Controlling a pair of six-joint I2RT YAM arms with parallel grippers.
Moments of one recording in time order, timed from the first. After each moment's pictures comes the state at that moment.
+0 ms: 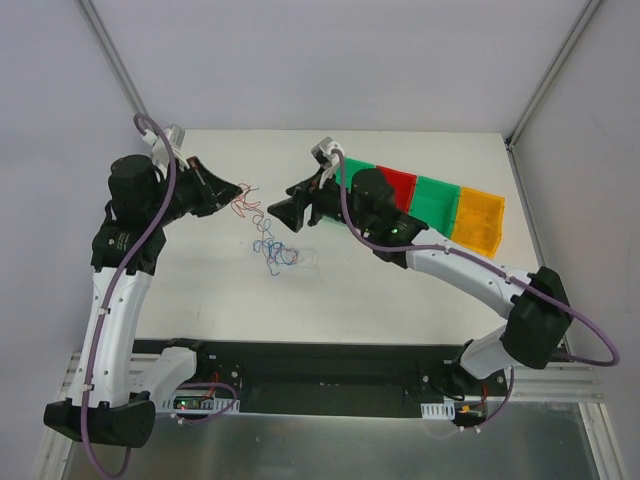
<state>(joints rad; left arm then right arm) -0.07 0.96 1.25 -0.60 0.52 -0.59 0.87 1.48 1.18 0.24 -0.24 0.32</state>
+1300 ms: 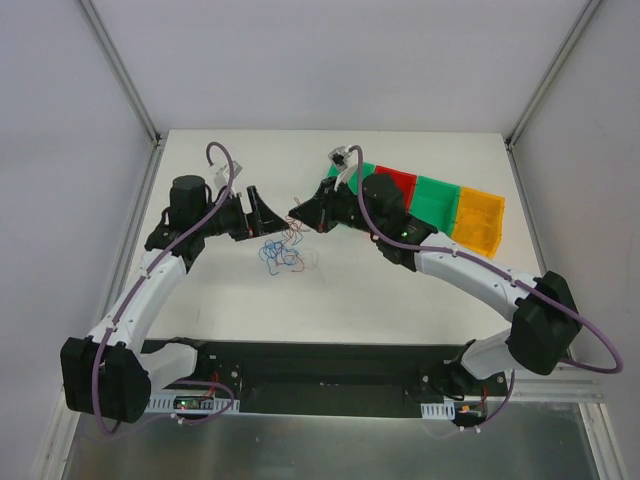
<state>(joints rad) -0.16 1.11 0.86 -0.27 0.76 -0.61 0.82 1.45 1.12 0.20 -0.32 0.55</state>
